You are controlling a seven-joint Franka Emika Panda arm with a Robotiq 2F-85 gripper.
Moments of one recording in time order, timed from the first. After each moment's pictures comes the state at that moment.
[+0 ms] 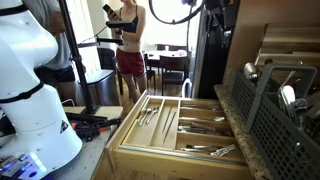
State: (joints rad) arm 0.12 -0.09 0.20 -2.06 -0.15 2.15 0.31
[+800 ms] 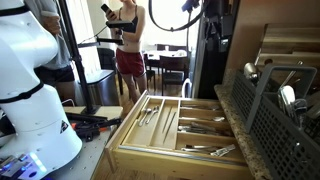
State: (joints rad) arm 0.12 -0.06 0.20 -2.07 -0.15 2.15 0.33
